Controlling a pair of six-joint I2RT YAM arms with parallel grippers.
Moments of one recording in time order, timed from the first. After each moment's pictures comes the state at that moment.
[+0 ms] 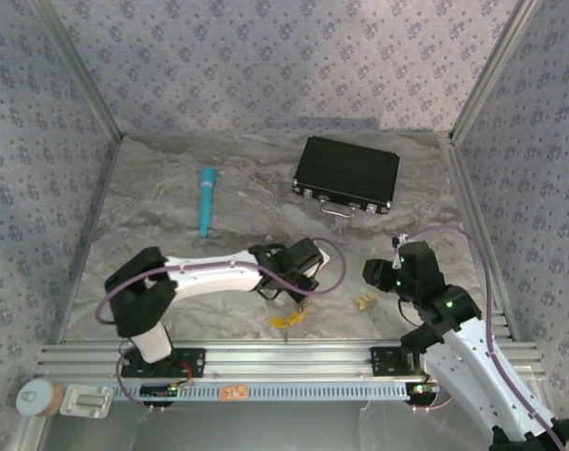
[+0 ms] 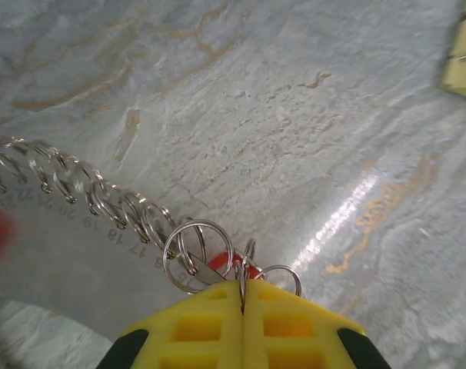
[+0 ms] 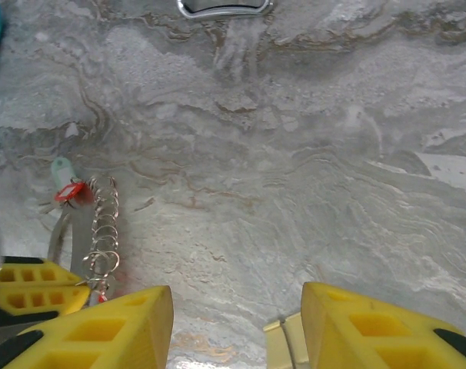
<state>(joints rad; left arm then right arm) -1.14 1.65 1.06 -0.46 -0.02 -0.29 0.41 0.55 0.55 -0.76 -0.05 0.56</state>
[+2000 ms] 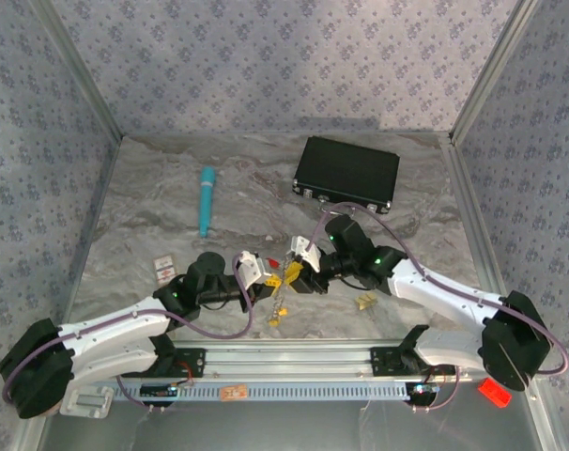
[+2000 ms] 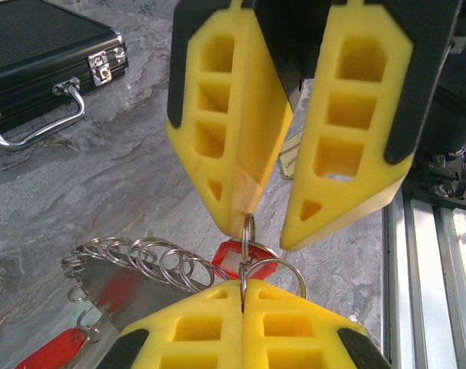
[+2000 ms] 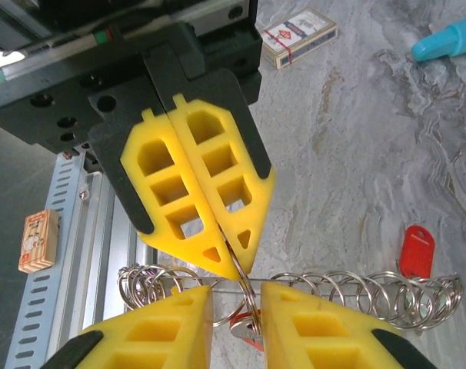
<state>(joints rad) -0.90 0.94 0.33 0.26 0.38 0.04 0.78 1.19 0.73 -0.24 -0.65 -0.25</state>
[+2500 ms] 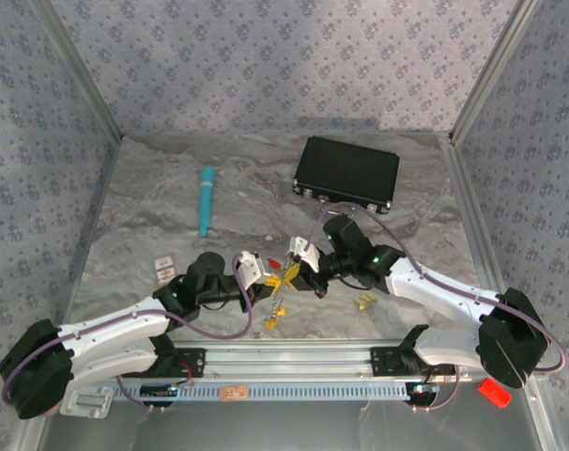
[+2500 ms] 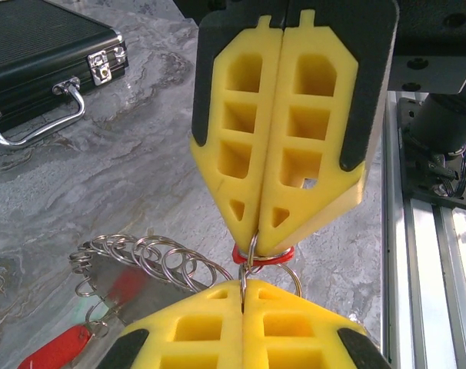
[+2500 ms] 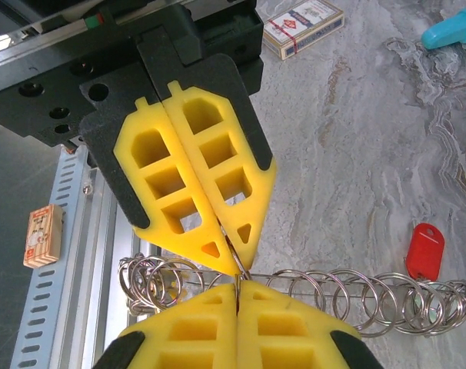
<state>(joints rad) -0.90 0.94 0.33 0.25 0.38 0.05 0.78 1.20 0.73 -0.25 -0.66 -0.25</state>
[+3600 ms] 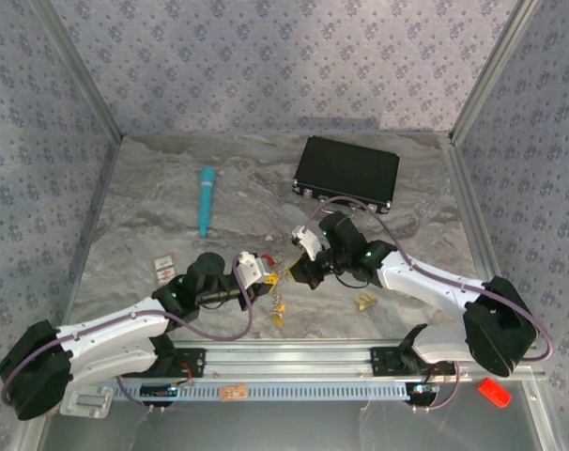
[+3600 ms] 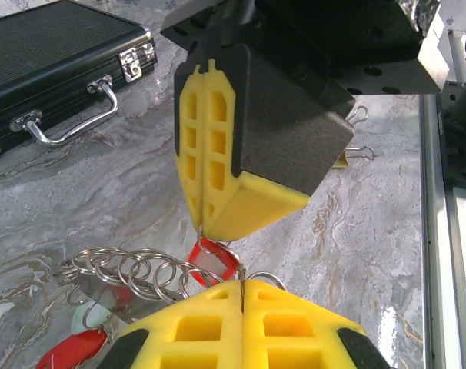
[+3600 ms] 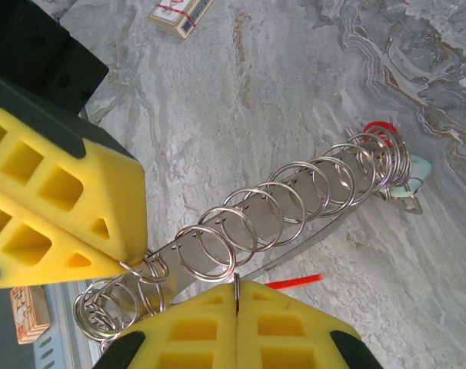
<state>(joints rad) -0.90 0.93 0.33 0.23 0.30 0.11 0.76 1.29 0.76 -0.24 -0.53 0.10</state>
